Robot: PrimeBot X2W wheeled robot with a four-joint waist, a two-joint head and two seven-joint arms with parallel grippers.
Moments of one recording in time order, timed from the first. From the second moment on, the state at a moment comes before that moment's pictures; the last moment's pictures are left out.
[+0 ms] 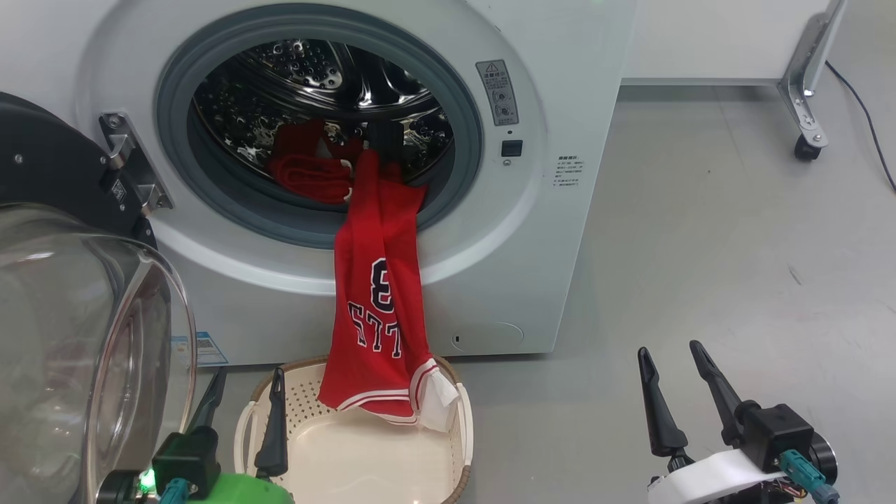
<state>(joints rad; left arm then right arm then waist) 0.04 0.06 -0.18 0.19 -0.26 0.05 -0.25 0.11 -0.04 0.19 0.10 0.25 0.02 -0.26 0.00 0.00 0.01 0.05</state>
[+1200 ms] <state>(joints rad) -0.08 0.05 -0.26 0.17 -0.28 0.01 -0.16 0.03 -0.04 0.26 0.03 0.25 0.02 -0.26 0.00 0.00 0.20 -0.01</state>
